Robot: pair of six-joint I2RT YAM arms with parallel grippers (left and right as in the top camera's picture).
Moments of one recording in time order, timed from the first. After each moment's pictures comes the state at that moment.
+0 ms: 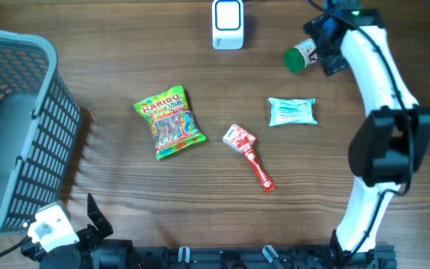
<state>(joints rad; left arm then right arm) -0.06 0.01 0.73 -1.23 -0.49 -0.21 0.07 2.17 1.93 -0.94 0.12 1.20</state>
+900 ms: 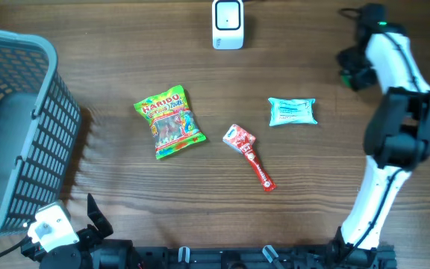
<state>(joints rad) -0.06 0.01 0.73 -1.23 -0.49 -0.21 -0.18 2.32 1.93 -1.02 0.19 1.07</state>
